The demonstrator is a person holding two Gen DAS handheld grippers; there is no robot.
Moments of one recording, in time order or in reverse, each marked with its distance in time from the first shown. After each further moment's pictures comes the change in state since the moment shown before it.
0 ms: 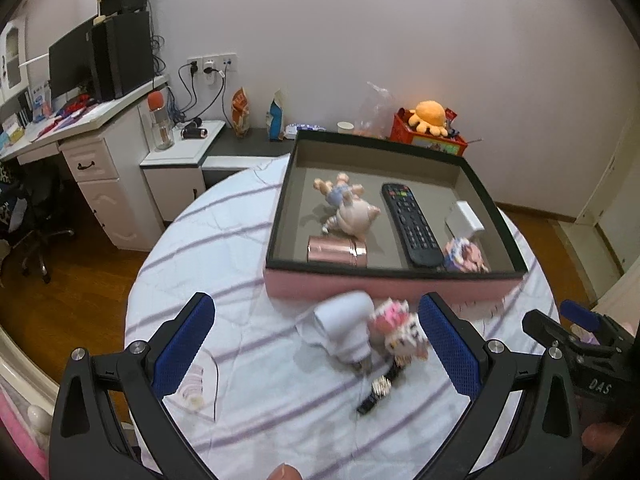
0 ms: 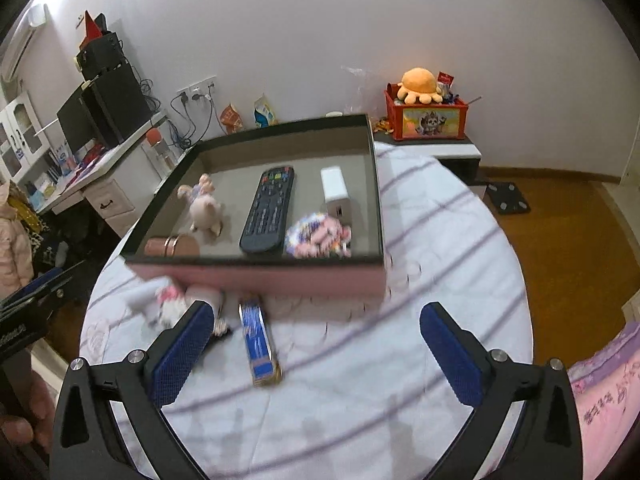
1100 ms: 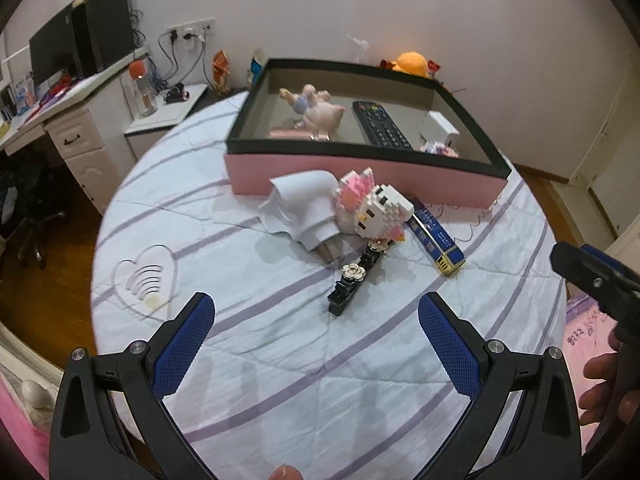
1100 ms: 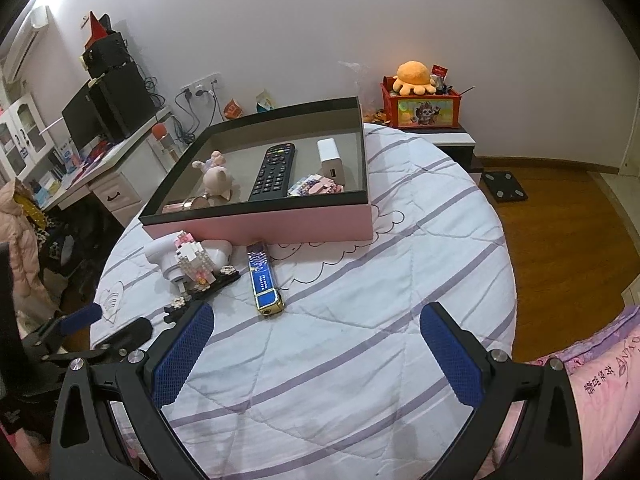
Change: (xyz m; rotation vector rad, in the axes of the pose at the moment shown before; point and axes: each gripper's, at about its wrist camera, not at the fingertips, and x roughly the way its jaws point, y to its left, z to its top) left arm 0.009 -0.025 -0.072 0.055 0.135 -0.030; right arm -0.034 -0.006 -0.040 0.012 0.007 0.005
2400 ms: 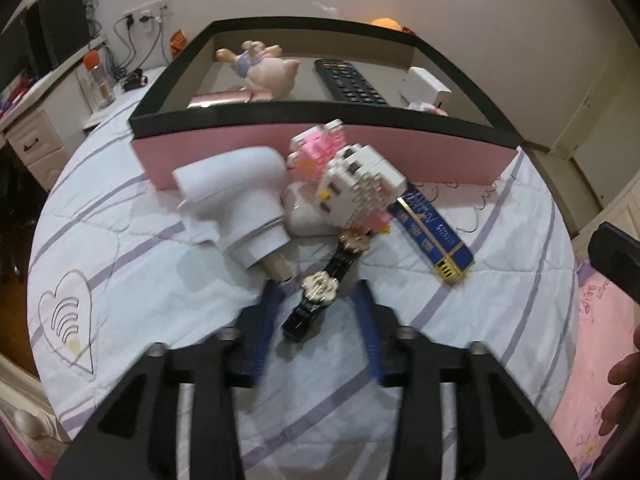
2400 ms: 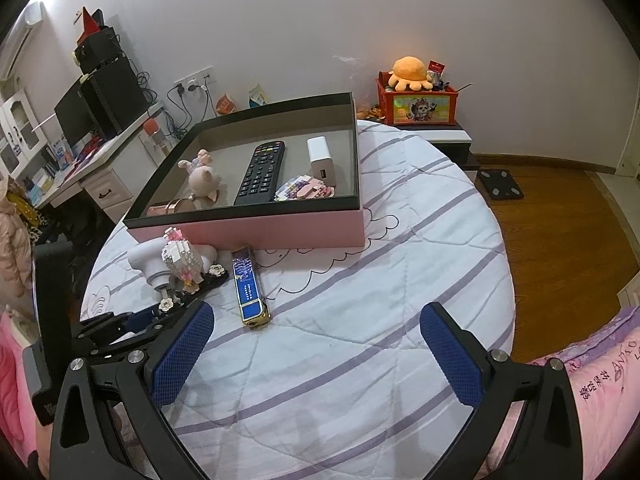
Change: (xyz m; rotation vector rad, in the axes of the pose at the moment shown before) left arm 0.059 -0.023 0.016 0.073 0.088 -0.088; right arm 0.012 -0.006 0.010 -0.007 0.020 -0.024
